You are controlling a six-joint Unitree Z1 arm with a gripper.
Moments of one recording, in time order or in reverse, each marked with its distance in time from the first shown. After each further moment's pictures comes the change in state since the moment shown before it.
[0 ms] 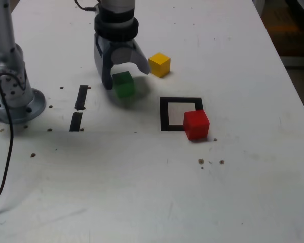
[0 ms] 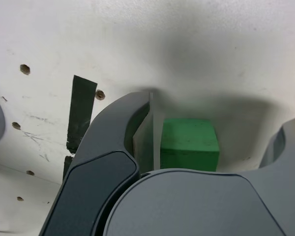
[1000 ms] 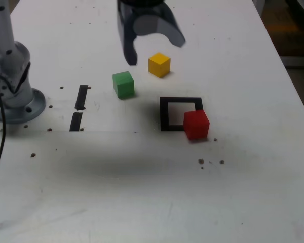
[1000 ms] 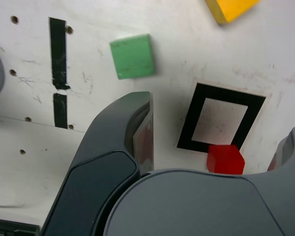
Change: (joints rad) arm -0.332 0.024 -0.485 0.387 0.074 -0.172
